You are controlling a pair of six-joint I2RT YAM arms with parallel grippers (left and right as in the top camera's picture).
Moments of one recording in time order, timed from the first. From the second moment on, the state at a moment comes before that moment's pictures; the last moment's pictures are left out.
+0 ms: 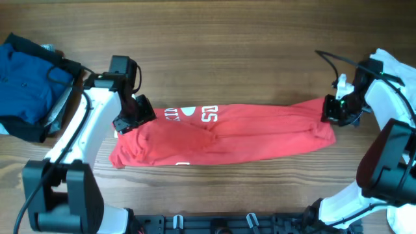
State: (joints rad) left arm -0.09 1.62 1.15 -1.05 0.05 -0.53; right arm -0.34 1.81 1.19 -0.96 -0.14 -0.10
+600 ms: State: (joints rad) left arm -0.08 1.62 1.15 -1.12 0.05 -0.53; right arm 0.10 1.64 1.20 -1.09 -0.10 0.12
